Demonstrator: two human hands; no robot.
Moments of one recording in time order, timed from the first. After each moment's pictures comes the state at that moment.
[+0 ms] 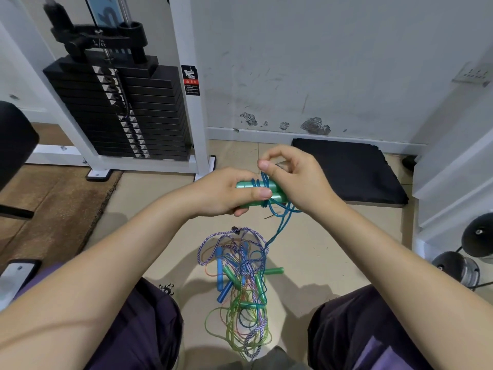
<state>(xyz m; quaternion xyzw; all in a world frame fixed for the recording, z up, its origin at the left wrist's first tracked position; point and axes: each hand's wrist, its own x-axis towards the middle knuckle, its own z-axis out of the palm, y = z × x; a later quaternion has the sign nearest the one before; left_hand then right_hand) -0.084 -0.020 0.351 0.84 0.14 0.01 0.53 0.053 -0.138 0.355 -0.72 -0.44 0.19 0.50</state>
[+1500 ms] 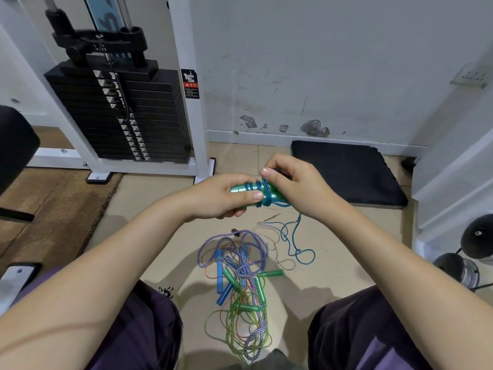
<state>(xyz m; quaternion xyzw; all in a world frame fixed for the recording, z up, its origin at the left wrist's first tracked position) -0.085 -0.012 0.340 0.82 0.14 -0.01 0.56 0.062 -0.145 0.352 -0.74 -0.52 0.16 0.40</state>
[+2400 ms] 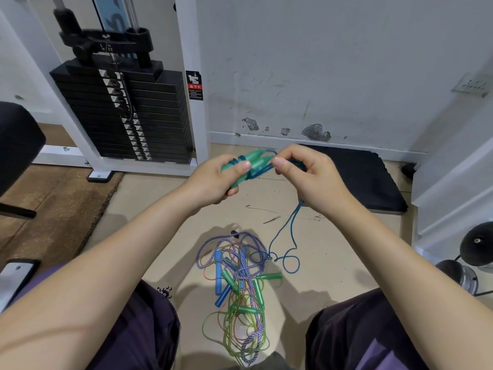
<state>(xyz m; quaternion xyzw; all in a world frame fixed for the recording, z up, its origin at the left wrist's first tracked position) -0.073 0.002 0.332 0.74 0.28 0.16 0.59 0.060 -0.151 0.375 -0.70 -0.52 0.12 0.47</state>
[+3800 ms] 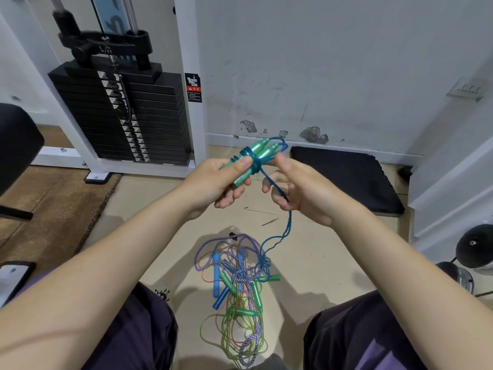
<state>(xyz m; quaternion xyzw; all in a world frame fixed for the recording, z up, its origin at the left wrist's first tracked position) -0.079 -0.005 0.342 0.69 0.21 0.15 0.68 0.068 -0.145 0.363 -0.60 -0.37 0.48 0.53</state>
